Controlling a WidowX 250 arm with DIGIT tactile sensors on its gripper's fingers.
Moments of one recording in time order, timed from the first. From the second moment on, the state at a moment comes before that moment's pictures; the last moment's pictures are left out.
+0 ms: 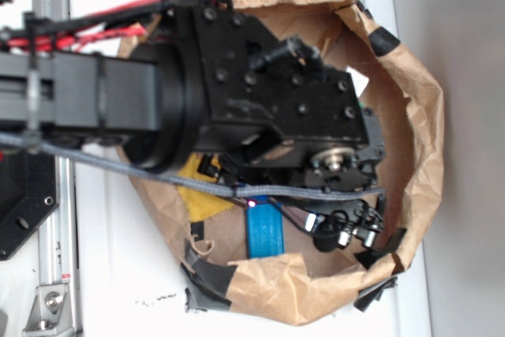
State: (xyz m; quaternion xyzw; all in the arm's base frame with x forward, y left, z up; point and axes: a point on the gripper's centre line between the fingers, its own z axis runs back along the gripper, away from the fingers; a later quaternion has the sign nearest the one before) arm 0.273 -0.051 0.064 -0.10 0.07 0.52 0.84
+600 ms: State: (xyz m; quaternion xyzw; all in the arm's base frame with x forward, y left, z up) arm 0.233 -0.084 0.022 -0.08 0.08 0.51 0.85
